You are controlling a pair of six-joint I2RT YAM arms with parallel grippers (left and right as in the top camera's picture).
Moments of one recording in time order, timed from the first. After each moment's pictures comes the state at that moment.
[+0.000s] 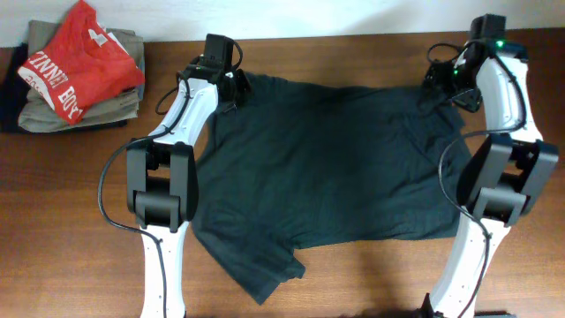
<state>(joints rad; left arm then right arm) -0.20 2.43 2.03 -0.67 0.14 -0.63 -0.24 2.37 2.15 -1.03 -0.09 0.26</state>
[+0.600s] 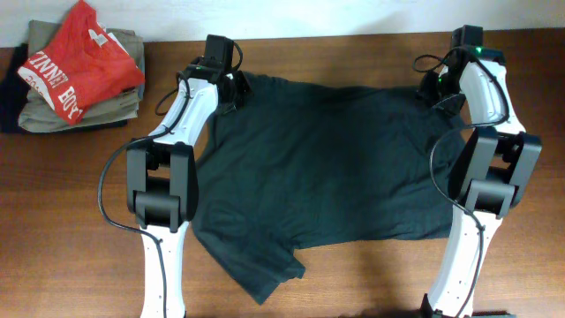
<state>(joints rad) -0.20 2.43 2.03 -0.69 0.14 -0.63 -0.21 2.45 2.15 -1.03 -0.09 0.32</state>
